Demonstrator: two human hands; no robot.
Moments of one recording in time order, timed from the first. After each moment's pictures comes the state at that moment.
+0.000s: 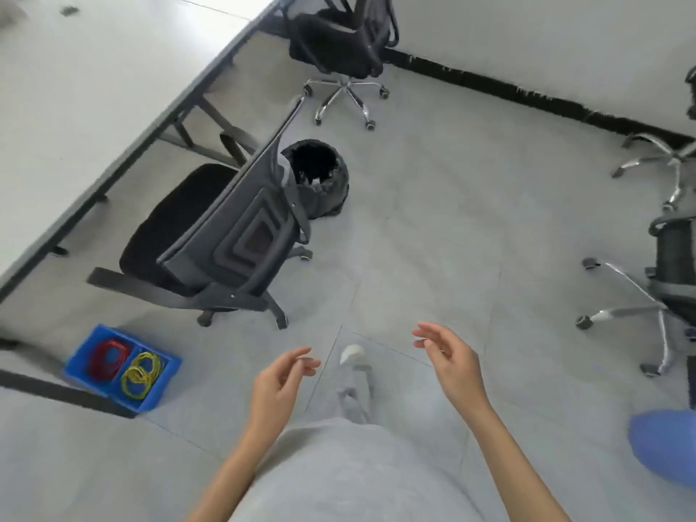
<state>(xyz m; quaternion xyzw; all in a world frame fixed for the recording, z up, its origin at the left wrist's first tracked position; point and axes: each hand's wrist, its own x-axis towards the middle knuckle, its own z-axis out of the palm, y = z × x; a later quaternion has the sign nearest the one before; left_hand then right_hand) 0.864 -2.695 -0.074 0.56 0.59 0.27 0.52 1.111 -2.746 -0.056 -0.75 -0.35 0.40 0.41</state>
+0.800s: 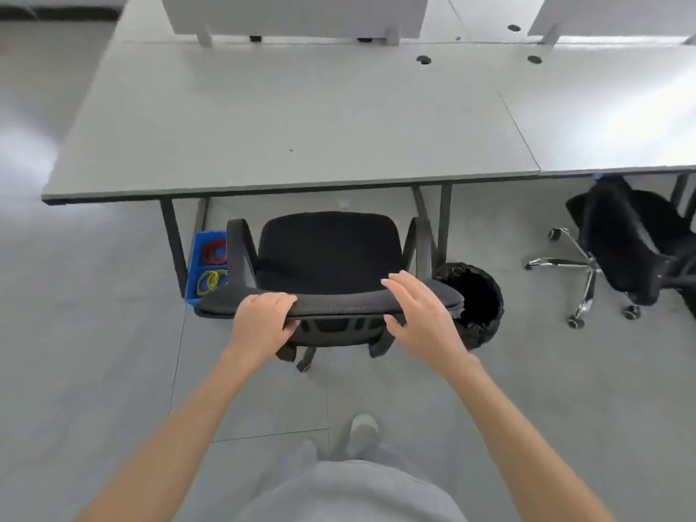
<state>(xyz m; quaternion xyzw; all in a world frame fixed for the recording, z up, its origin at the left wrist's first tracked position) 0.884 -2.413 -0.043 0.47 0.87 0.09 0.10 1.079 -2.240 -0.008 -0.25 -0.95 0.19 0.08</state>
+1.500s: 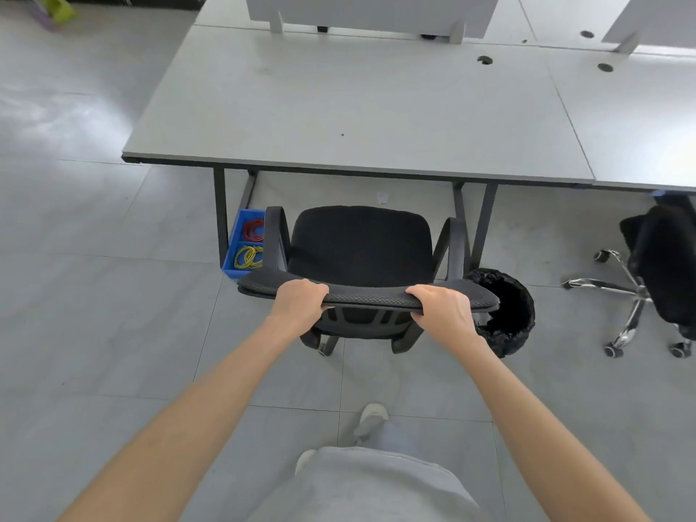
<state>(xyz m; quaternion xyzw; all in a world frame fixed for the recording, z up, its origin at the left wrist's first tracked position) 0.911 -2.419 -0.043 0.46 0.88 -0.05 0.12 1.075 -2.234 -0.041 -0.24 -0.96 0.13 -0.04</state>
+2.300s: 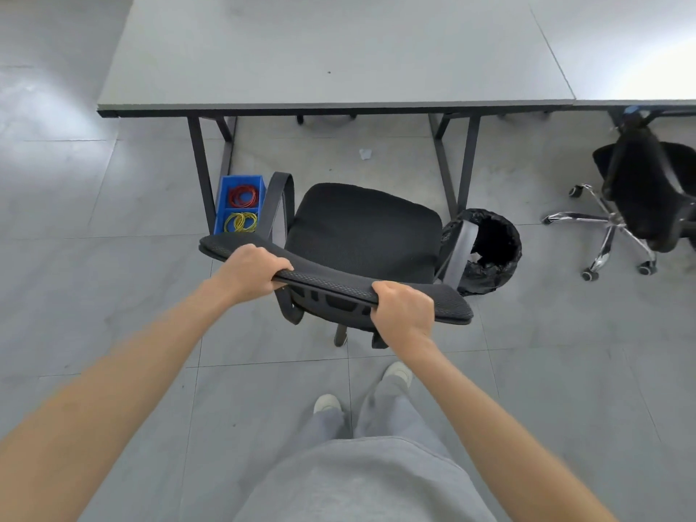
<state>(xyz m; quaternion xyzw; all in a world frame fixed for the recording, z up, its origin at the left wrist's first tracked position) 0.893 -2.559 -0.046 0.61 0.78 0.00 0.10 1.115 -2.424 -0.066 -0.34 -0.94 0.08 0.05</state>
